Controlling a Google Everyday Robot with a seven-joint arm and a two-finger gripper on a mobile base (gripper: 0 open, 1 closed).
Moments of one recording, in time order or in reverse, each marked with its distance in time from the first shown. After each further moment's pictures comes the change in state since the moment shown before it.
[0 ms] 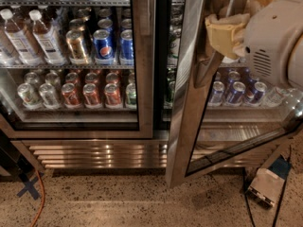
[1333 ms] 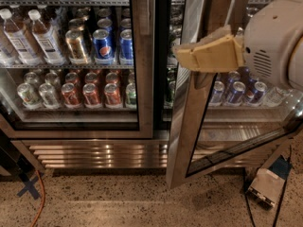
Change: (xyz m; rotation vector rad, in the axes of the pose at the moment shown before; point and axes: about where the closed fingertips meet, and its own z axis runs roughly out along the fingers) arm 0.001 0.000 -0.002 0.002 0.000 0.000
